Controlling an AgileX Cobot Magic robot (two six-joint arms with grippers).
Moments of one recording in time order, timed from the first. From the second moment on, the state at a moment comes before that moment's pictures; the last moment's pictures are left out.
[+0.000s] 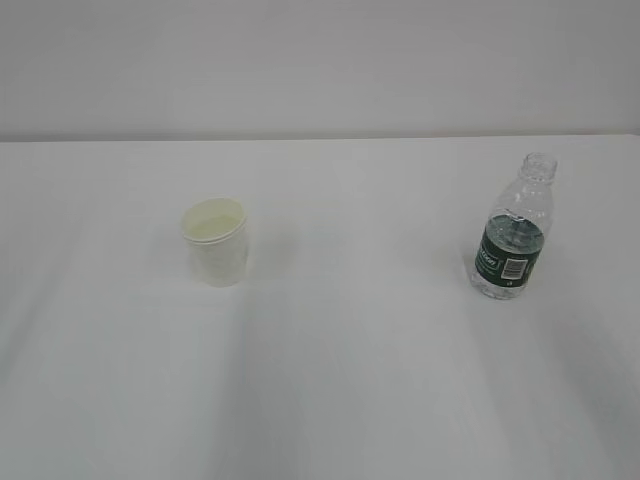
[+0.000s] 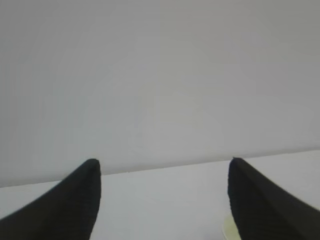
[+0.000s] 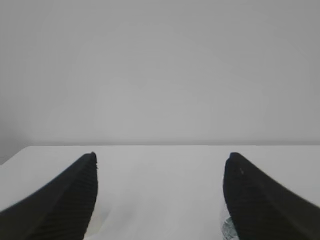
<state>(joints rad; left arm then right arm) -0.16 0.52 -0.53 0.44 0.10 -0.47 0.33 0.57 -0.46 0.51 0.04 -0.38</state>
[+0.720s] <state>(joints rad) -0.20 0.29 -0.54 0.32 0.45 -0.40 0.33 0.51 -0.66 0.35 0.31 -0.39</state>
